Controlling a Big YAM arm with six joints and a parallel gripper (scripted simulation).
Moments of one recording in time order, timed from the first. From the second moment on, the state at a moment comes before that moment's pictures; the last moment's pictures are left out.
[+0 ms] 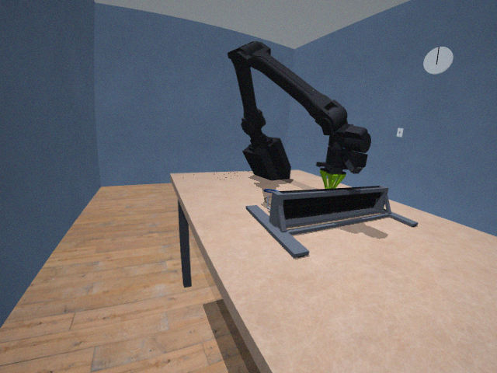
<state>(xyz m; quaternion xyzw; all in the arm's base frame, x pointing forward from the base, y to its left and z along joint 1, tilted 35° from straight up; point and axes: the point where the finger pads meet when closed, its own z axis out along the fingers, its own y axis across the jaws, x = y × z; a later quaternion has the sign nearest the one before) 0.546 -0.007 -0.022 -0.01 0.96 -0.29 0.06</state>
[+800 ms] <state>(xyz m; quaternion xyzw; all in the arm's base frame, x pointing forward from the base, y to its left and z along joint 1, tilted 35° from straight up) 0.546 -0.007 -0.022 -0.01 0.96 -0.29 0.06</state>
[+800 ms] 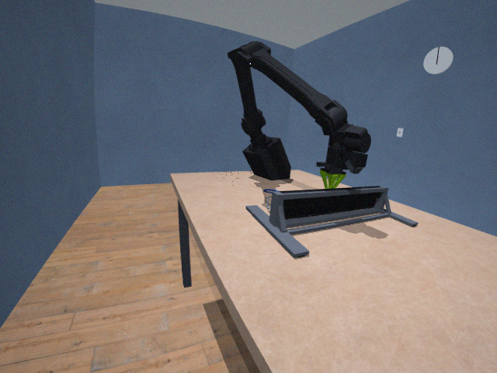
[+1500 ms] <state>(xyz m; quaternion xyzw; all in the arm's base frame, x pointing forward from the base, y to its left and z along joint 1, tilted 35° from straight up) 0.546 -0.007 -0.022 -0.01 0.96 -0.29 0.06</state>
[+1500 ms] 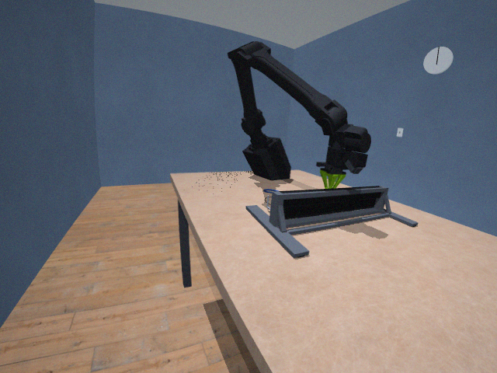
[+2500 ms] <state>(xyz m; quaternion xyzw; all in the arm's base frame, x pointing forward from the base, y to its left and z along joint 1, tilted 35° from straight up) 0.546 -0.007 -0.022 -0.01 0.96 -0.29 0.06</state>
